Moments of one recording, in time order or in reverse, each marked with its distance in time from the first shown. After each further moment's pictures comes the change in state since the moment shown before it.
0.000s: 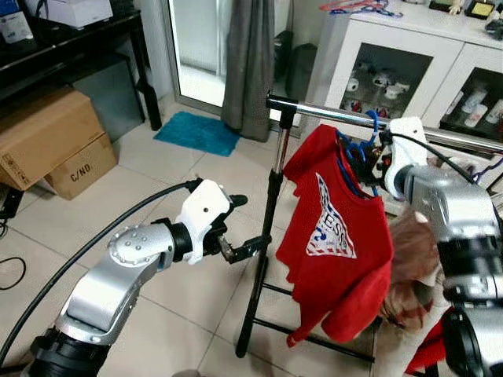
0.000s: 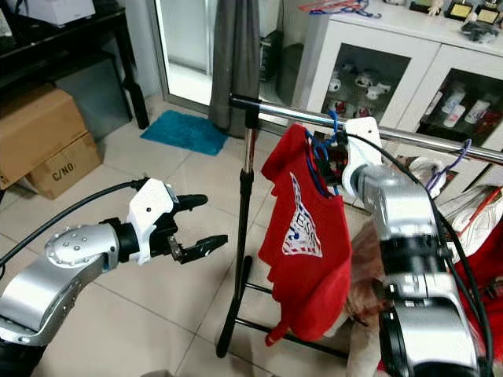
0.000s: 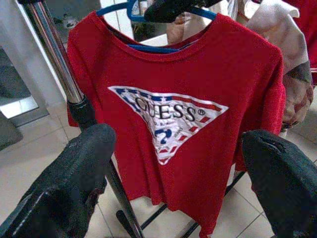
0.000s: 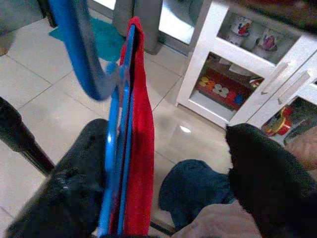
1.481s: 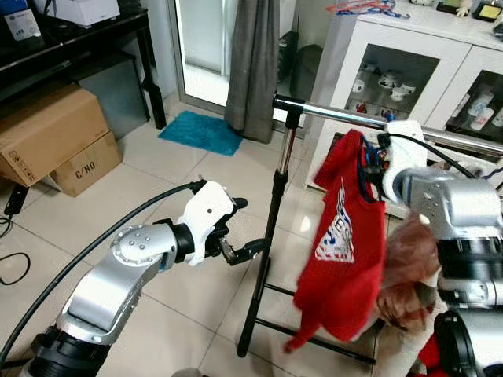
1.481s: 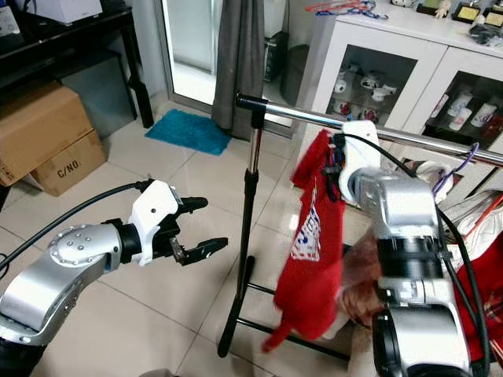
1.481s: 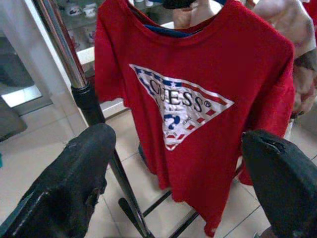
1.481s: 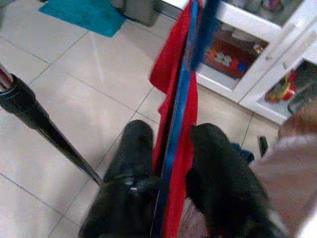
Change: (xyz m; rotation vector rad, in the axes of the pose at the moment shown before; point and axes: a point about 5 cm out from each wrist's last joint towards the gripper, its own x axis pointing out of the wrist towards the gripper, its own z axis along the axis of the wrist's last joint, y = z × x) left arm 0.002 -0.003 -0.001 0.001 0.045 0.004; right arm -0.021 0.010 -0.003 0.075 0.130 -0.052
